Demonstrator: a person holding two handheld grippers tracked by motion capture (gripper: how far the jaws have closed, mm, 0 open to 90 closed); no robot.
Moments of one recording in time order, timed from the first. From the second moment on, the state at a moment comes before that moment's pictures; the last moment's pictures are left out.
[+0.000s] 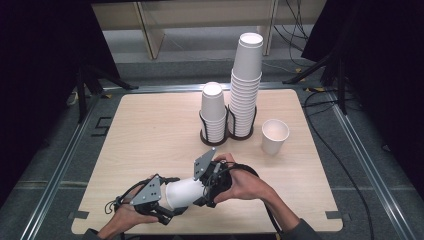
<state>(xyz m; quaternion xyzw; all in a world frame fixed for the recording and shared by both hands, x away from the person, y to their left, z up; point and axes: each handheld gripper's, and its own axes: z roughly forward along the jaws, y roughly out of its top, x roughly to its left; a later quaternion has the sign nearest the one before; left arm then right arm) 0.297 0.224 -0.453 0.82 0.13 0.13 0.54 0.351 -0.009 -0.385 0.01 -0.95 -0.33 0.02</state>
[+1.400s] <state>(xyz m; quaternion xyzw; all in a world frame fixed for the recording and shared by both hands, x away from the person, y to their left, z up) 0.300 0.239 -0.441 0.71 0.20 0.10 0.66 0.376 -0.054 -0.362 -0.02 -0.87 -0.48 0.05</state>
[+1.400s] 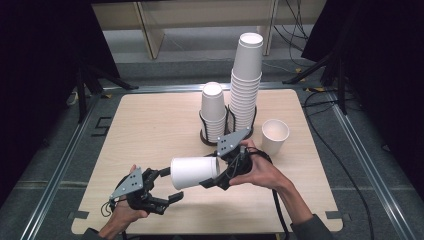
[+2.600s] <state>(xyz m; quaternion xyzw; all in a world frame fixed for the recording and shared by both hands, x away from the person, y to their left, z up) 0.294 0.234 -0.440 0.72 0.17 0.15 0.65 0.372 -0.031 -0.381 0.01 -0.87 -0.48 0.09</state>
